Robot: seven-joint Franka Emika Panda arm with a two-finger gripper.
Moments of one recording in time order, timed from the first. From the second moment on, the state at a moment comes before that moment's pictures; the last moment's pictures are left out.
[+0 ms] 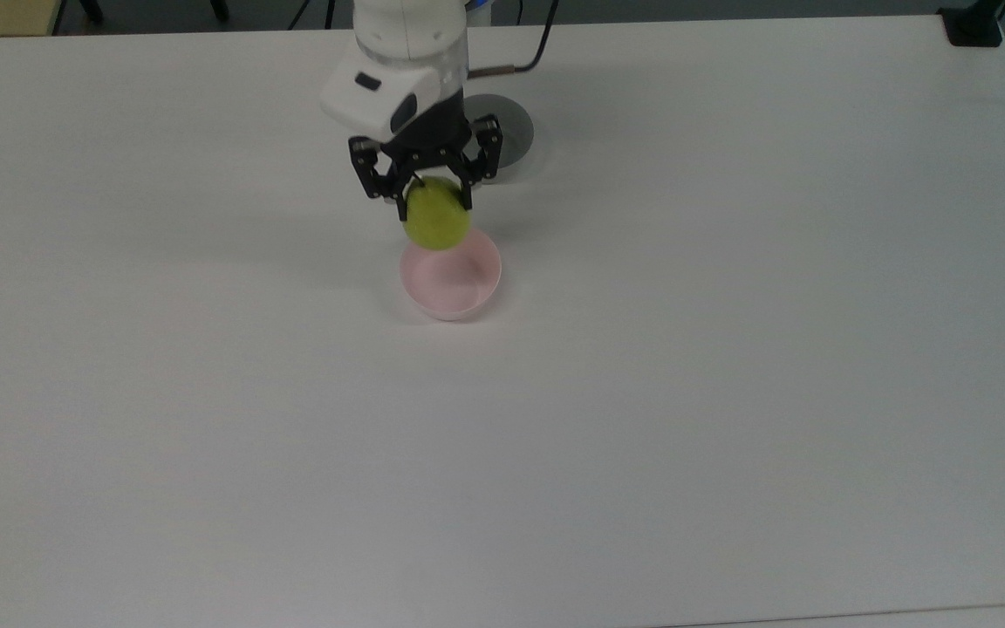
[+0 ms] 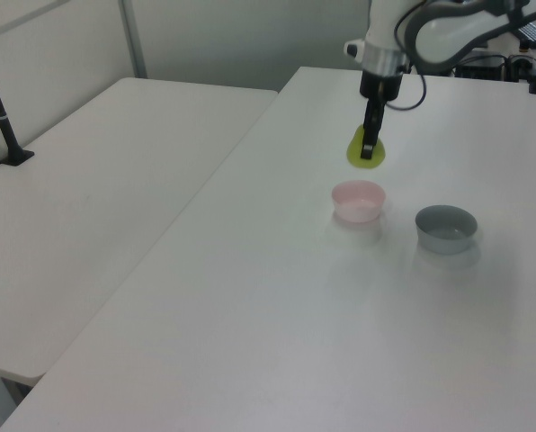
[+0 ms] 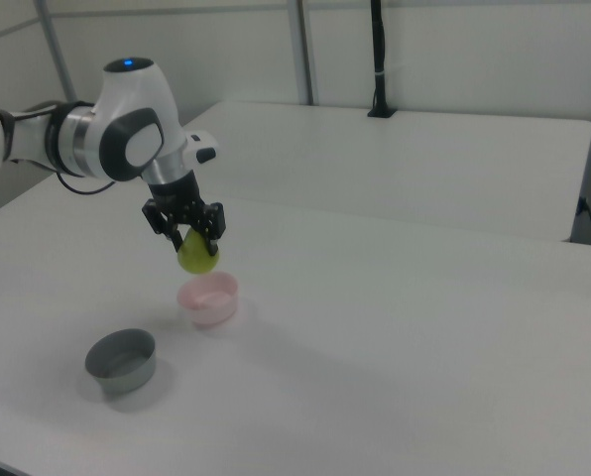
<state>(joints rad) 0.07 0.13 0.00 -1.91 0.01 2.17 -0.16</state>
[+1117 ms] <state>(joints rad) 0.11 0.30 0.00 -1.91 -0.03 2.27 -0.11</state>
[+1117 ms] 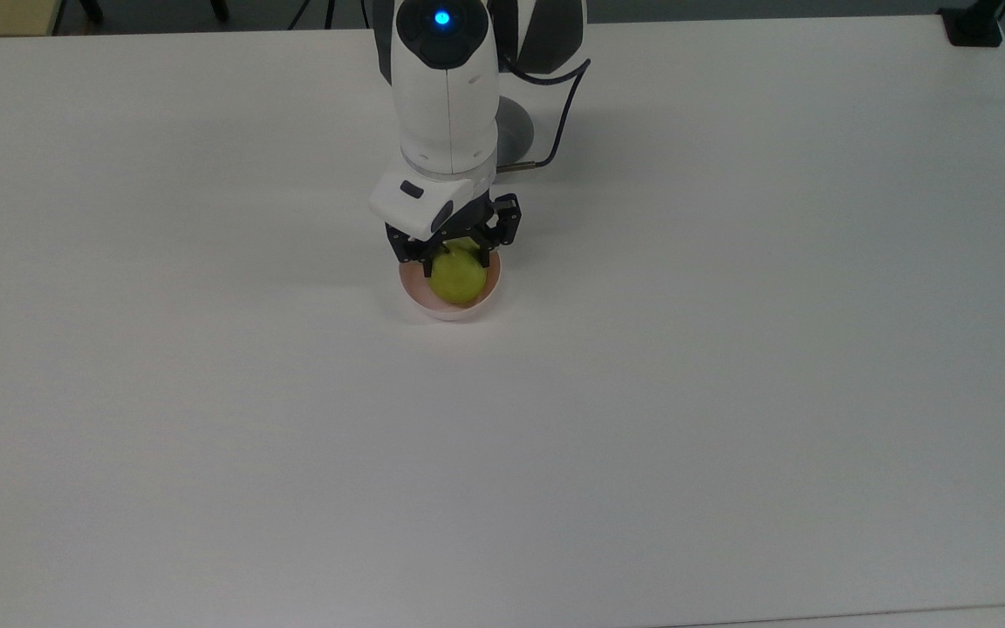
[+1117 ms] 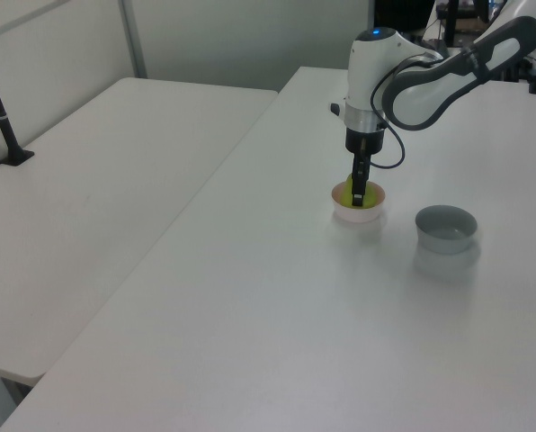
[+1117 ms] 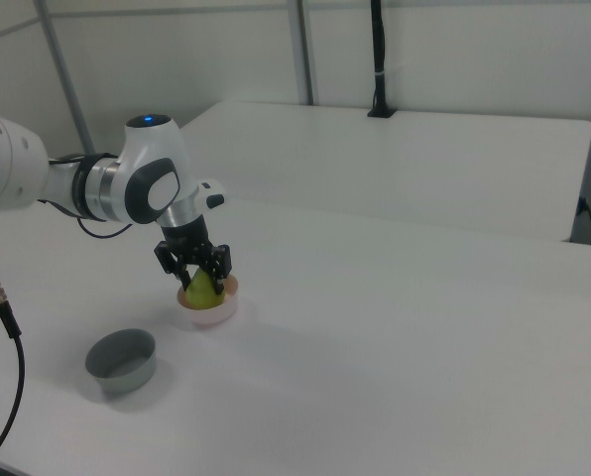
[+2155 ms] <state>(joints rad) 0.07 0.16 -0.01 -1.78 -0.04 2.00 -0.08</state>
